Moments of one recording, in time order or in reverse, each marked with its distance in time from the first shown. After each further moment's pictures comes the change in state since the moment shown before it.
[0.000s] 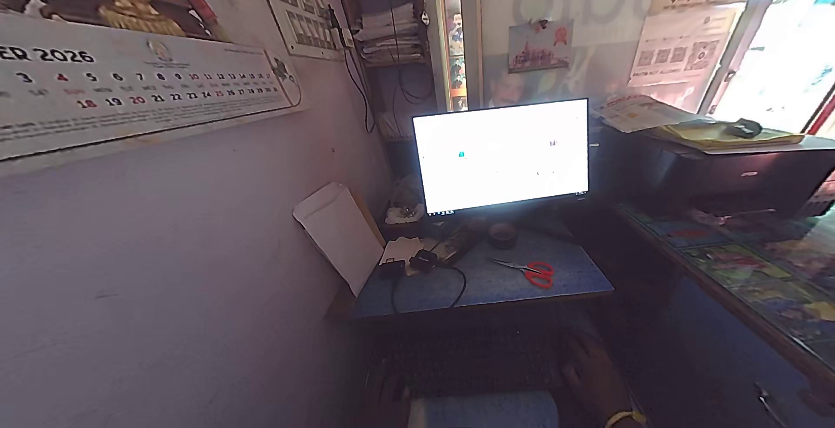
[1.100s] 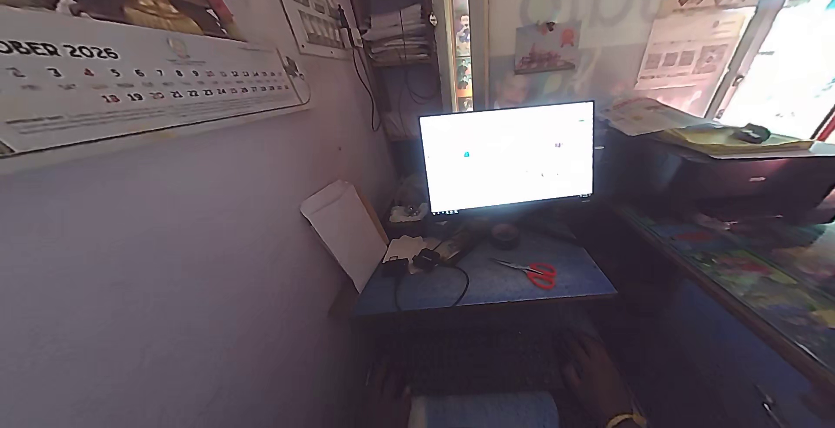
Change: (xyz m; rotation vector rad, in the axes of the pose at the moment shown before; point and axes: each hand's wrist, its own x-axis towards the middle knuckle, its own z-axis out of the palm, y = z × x) left_hand -0.001 0.001 0.000 -0.010 0.017 -0.009; right_hand 0.001 -0.005 -0.006 0.017 -0.014 0.001
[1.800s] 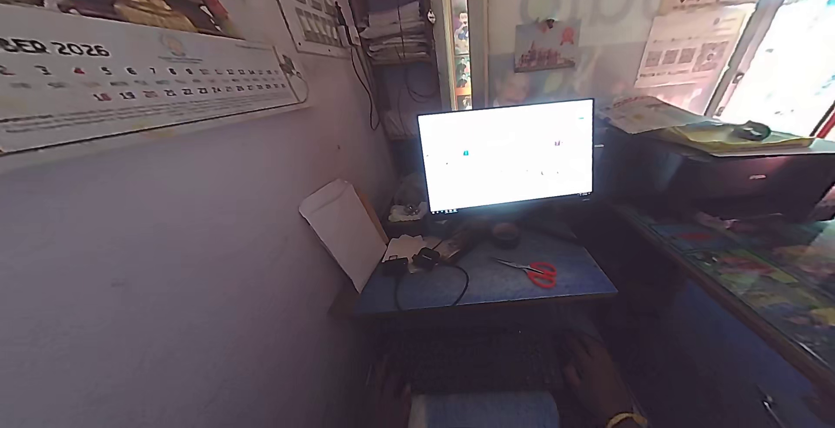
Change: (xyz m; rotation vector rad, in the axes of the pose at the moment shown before) left_hand 0.002 0.001 -0.002 0.023 -0.030 0.000; right_hand -0.002 0.002 0.003 -0.018 0.001 0.009
